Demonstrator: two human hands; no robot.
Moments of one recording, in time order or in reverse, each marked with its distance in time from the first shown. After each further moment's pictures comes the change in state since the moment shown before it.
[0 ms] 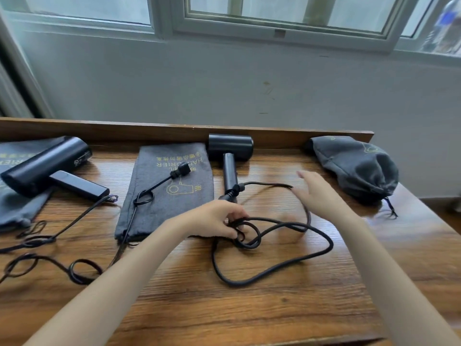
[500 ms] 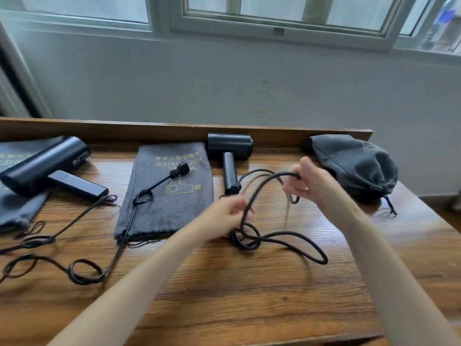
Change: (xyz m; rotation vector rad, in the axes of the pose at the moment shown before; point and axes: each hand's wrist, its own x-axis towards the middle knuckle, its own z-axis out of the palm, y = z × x) left_hand 0.007 0.015 0.018 -0.419 0.279 -0.134; right_hand -0.035 -0.042 -0.025 0.784 -0.084 -0.124
